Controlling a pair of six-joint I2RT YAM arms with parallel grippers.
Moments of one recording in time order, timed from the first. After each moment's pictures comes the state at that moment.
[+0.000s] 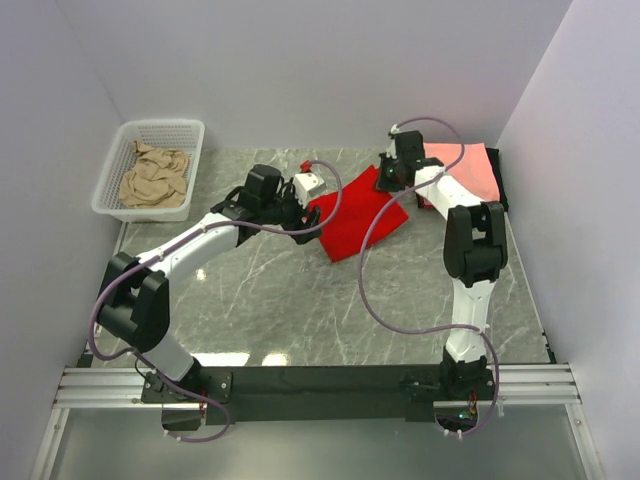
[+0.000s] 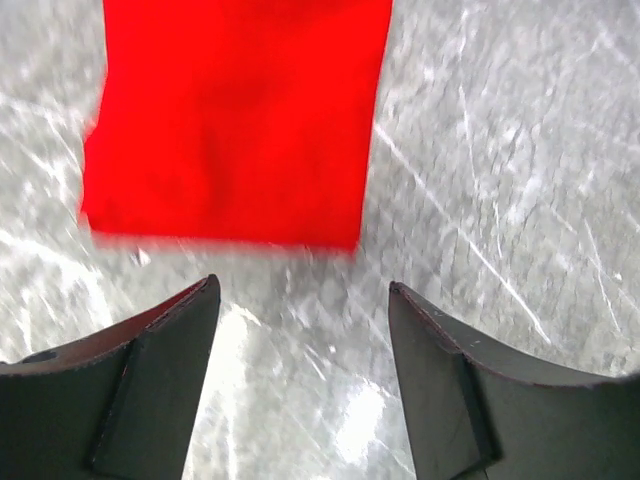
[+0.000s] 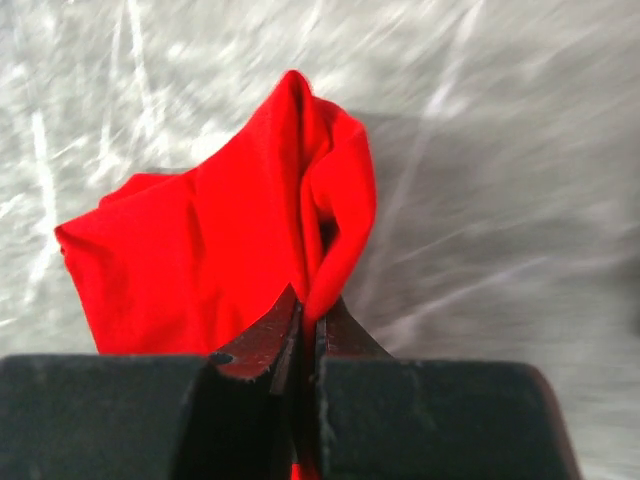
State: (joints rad) left arm -0.54 1.60 1.20 -0.18 0.48 0.22; right arm 0.20 2.10 1.67 -0.39 -0.17 0.30
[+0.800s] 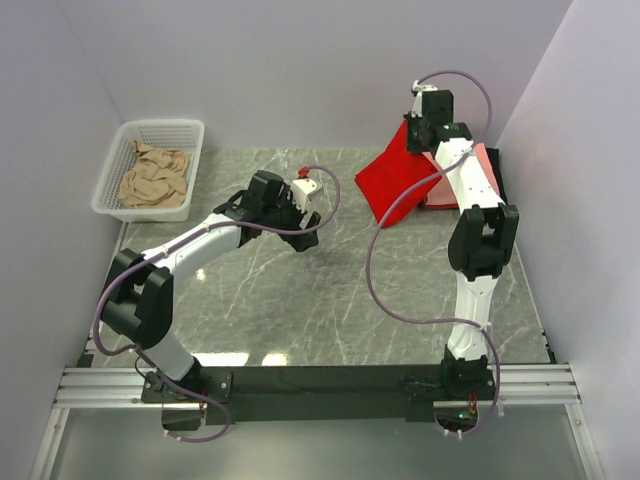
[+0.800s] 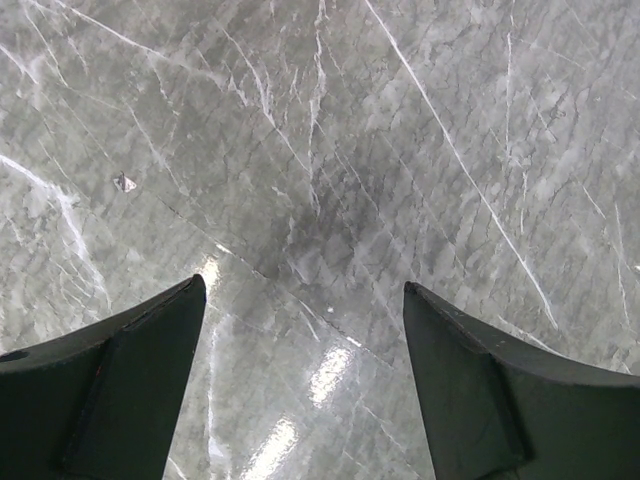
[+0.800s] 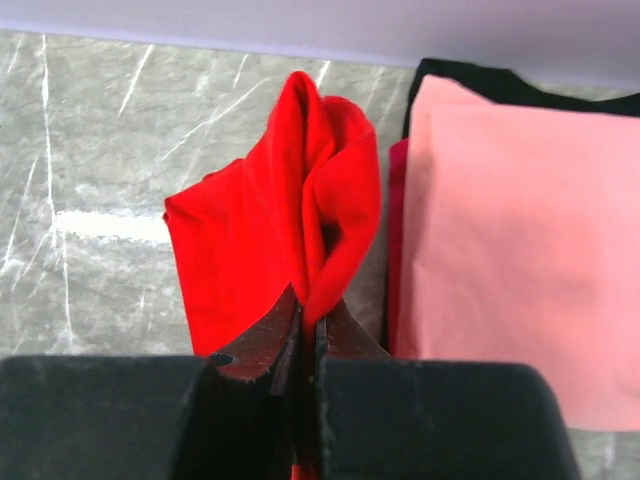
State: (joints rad) left arm -0.54 1.62 1.18 -0.26 0.39 0.16; right arm 0.10 2.15 2.10 -0.60 0.01 0.00
